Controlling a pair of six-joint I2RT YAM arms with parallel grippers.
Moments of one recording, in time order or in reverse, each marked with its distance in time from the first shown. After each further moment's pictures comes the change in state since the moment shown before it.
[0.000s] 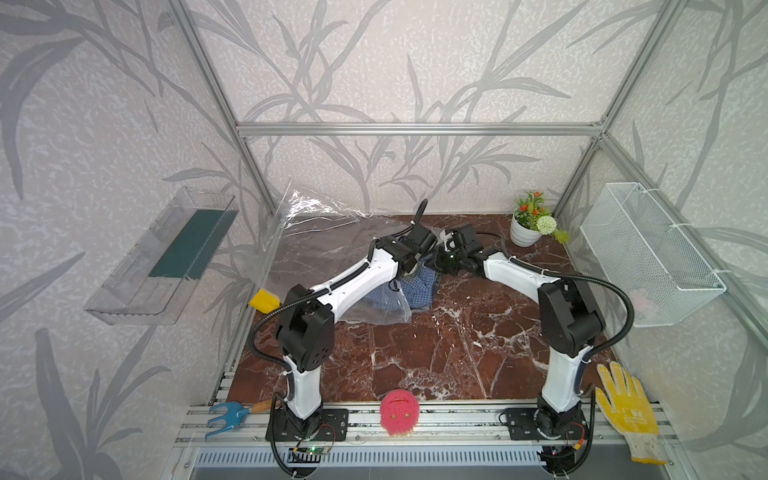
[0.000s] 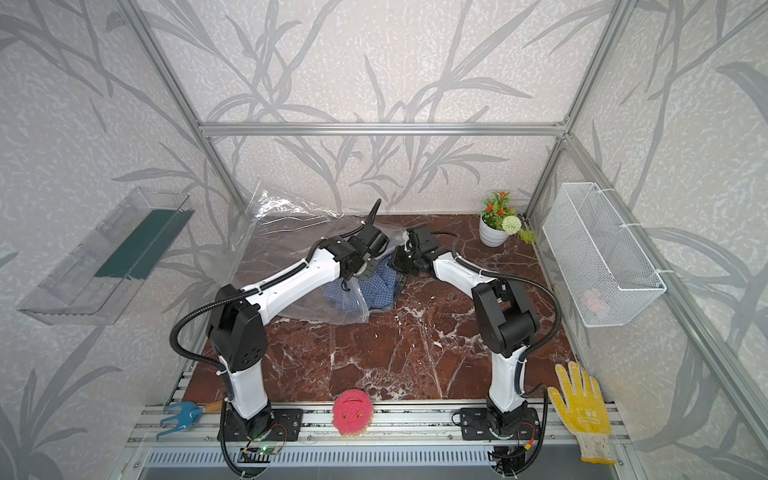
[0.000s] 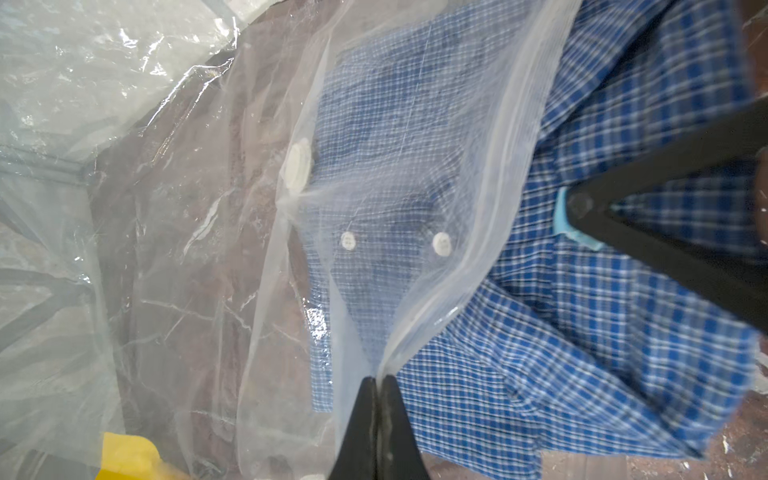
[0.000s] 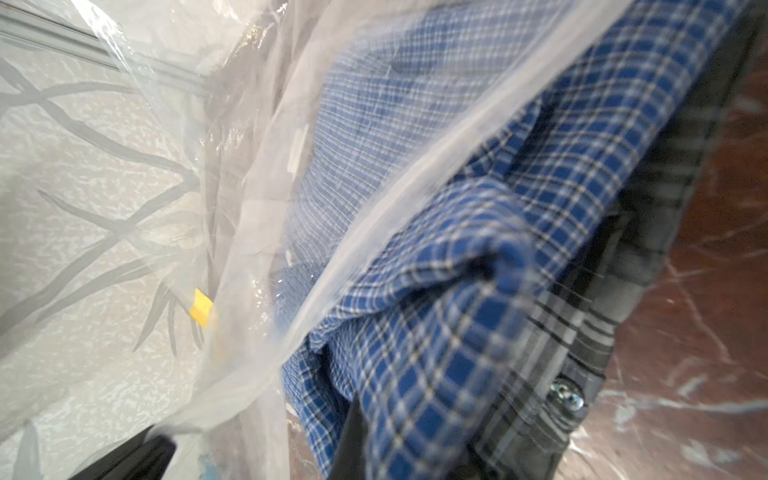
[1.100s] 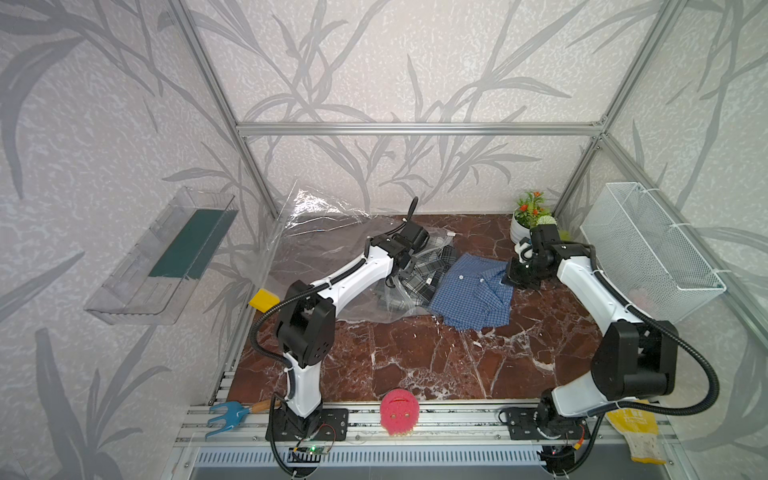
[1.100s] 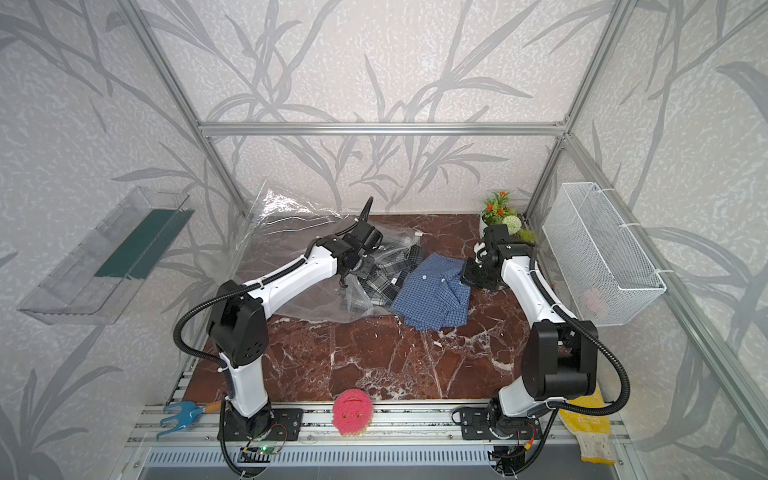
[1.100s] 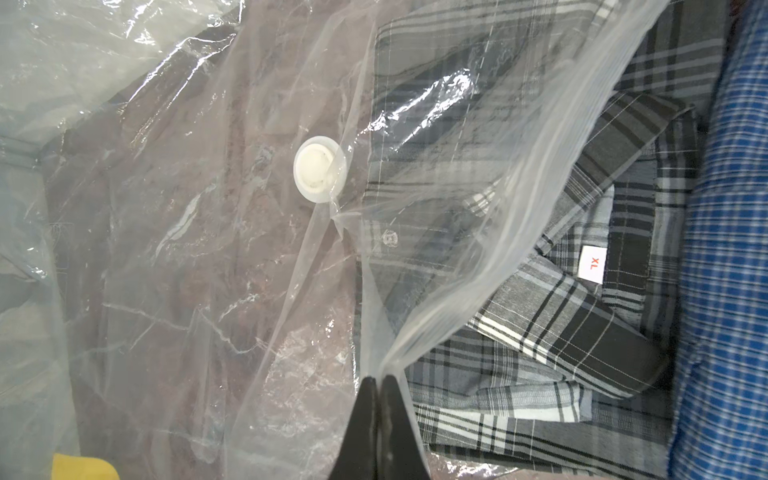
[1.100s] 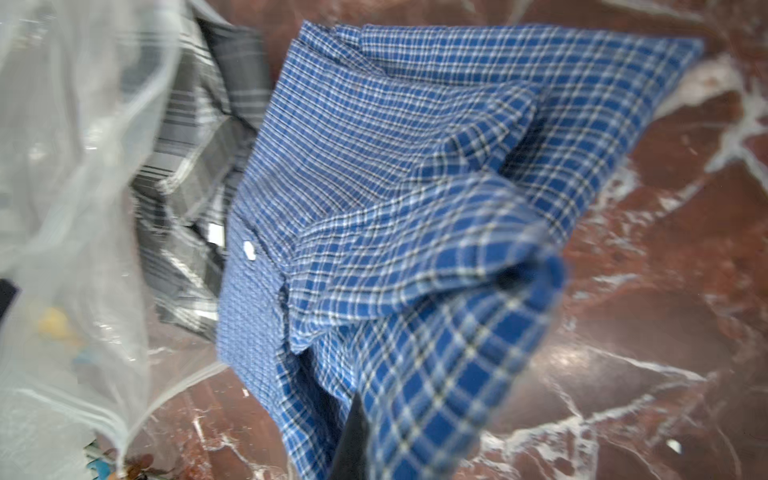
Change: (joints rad) left arm 0.061 0.024 -0.026 0.068 0.064 -0.005; right arm -0.452 -0.357 -0.177 -0.636 0.100 -0.423
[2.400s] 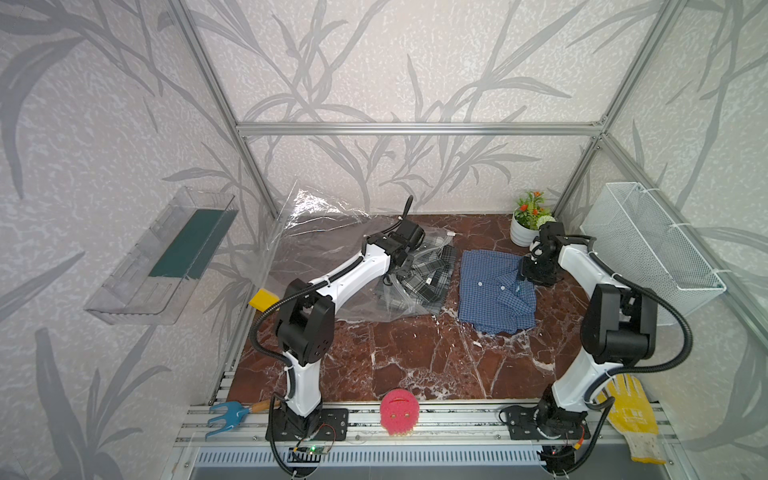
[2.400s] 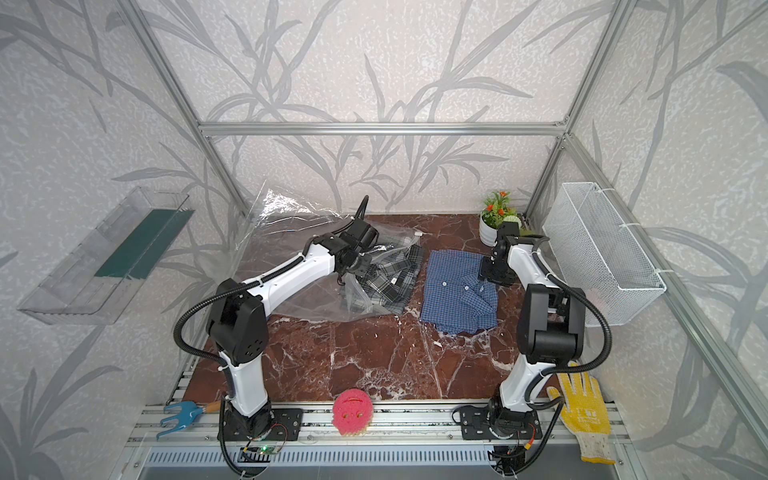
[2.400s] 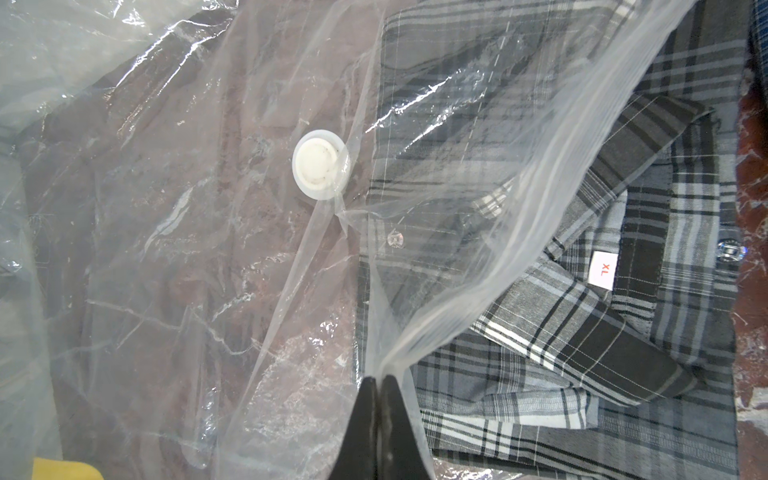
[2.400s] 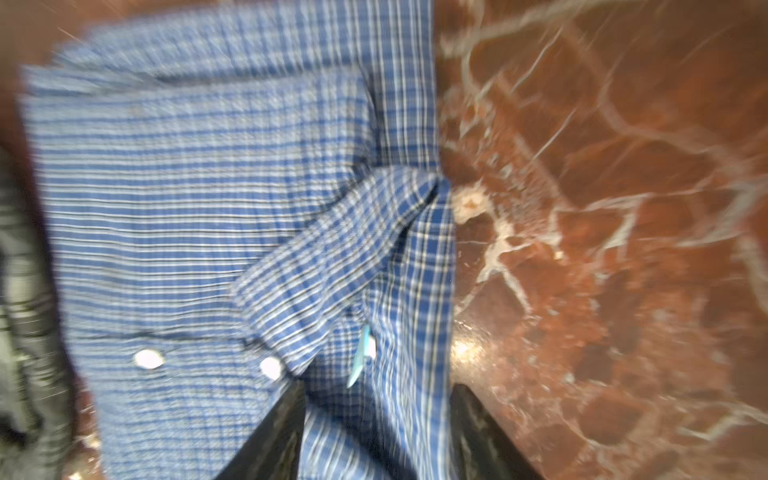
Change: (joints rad) left arm 0.027 0.003 0.000 0.000 0.035 -0.003; right arm -0.085 0.203 0.162 0.035 0.227 -0.164
